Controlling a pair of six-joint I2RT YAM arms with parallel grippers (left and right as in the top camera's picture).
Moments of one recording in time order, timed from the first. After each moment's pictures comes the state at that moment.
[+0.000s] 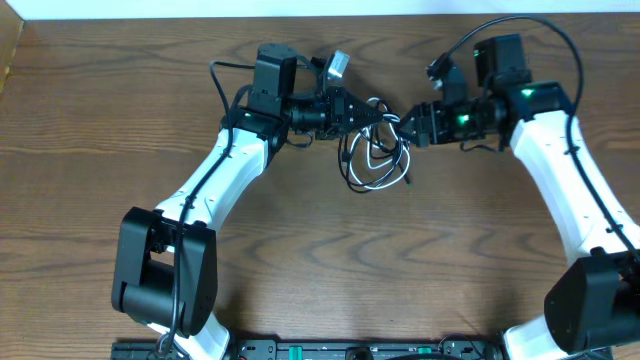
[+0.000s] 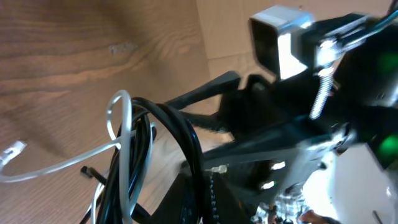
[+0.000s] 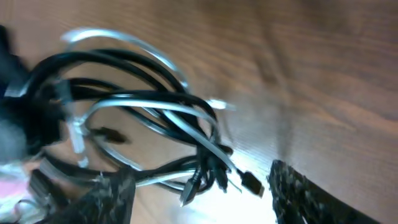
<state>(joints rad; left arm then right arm) -0.32 1.79 1.27 -0.05 1.10 -0.79 0.18 1.70 1.44 -0.86 -0.55 0.08</state>
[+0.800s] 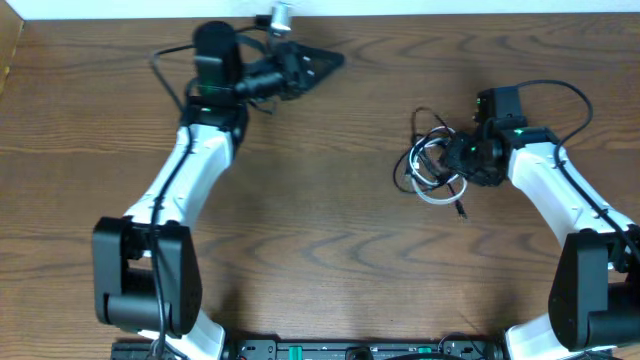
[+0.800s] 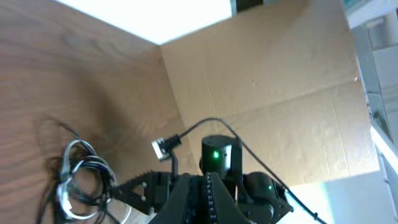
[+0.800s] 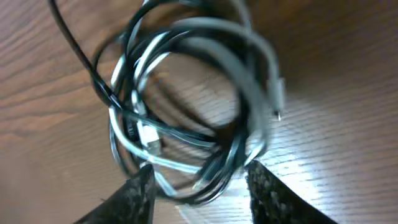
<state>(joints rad) -0.14 1.76 1.26 0.36 1.10 -1.08 0.10 1.70 1.09 -0.62 -0.18 0.55</state>
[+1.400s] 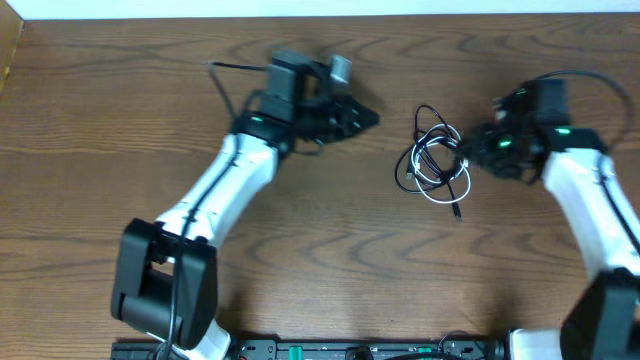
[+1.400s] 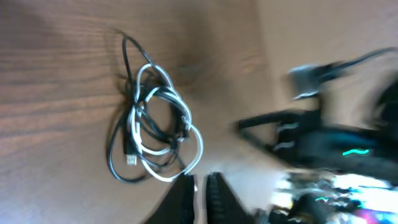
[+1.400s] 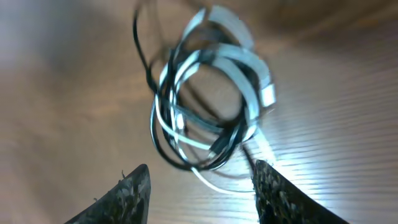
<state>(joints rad) -0.41 1.76 1.27 -0.21 0.72 -0.61 -0.06 1.55 1.15 -0.73 -0.34 0.41</state>
